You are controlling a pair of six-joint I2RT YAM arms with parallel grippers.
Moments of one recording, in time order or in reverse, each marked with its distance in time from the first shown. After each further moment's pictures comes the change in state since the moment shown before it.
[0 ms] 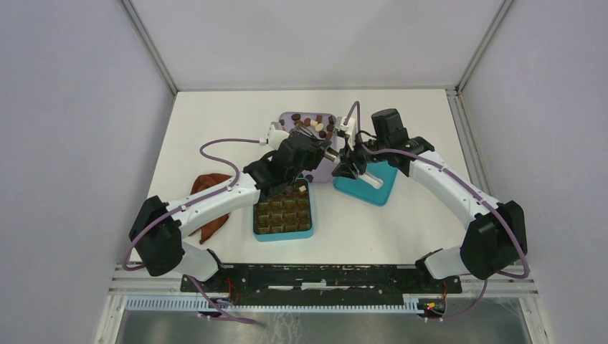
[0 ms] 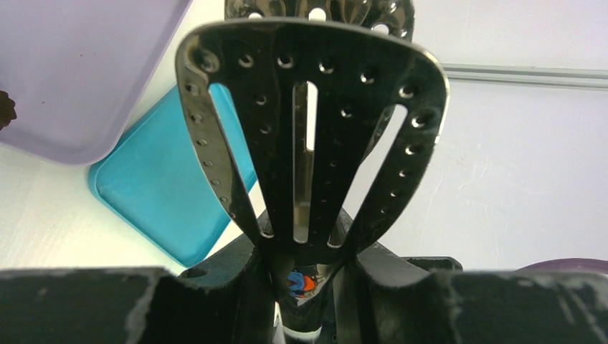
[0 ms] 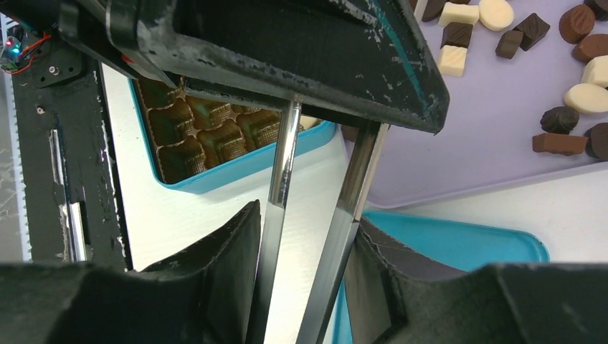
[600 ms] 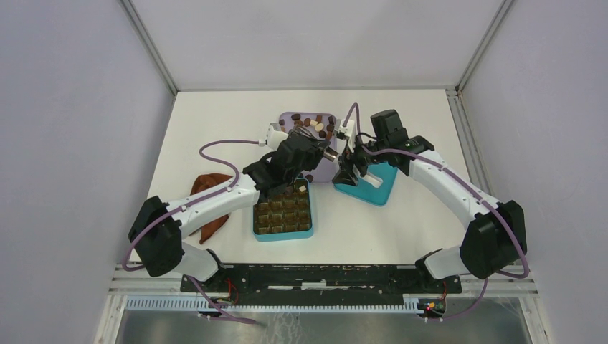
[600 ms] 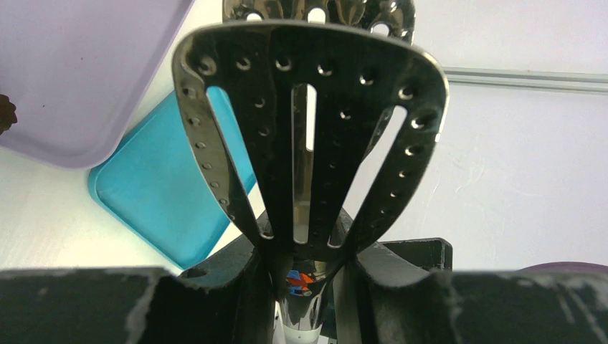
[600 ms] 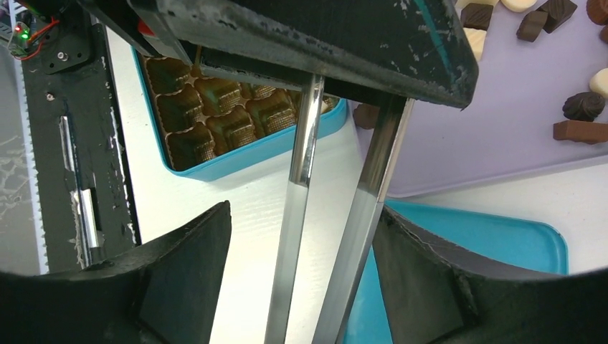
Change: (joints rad) left arm 0.001 -0.005 -0.026 0.033 0.002 -0.003; right arm -0.005 0.005 0.009 -0.060 0.000 -0.023
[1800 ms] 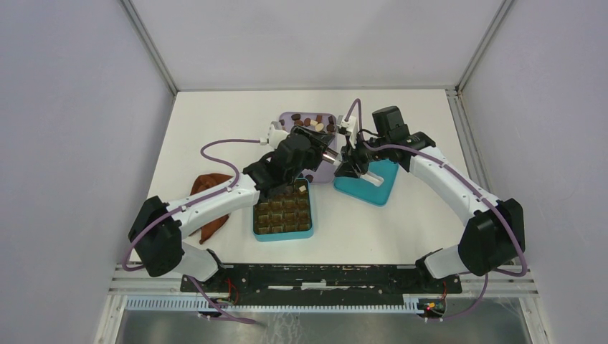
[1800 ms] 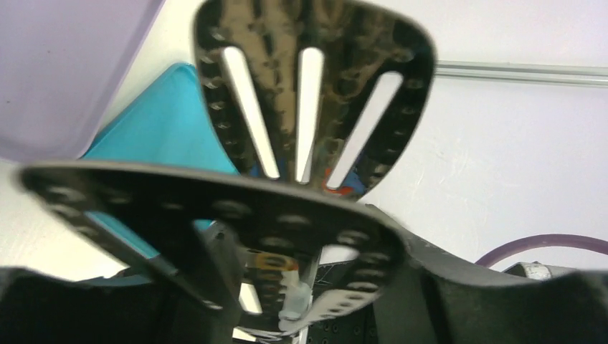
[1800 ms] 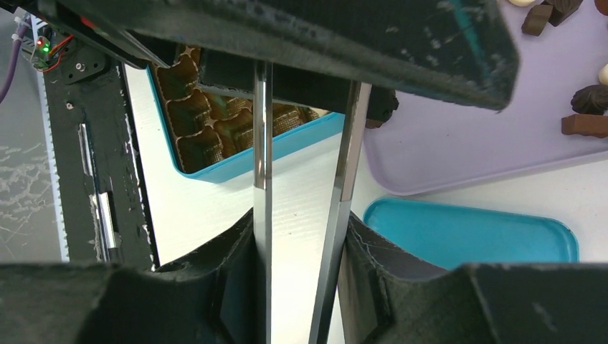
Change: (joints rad) left arm 0.000 0.000 0.000 0.037 0.013 0.000; right arm -0.017 0.019 0.041 -0.042 -0.030 0.026
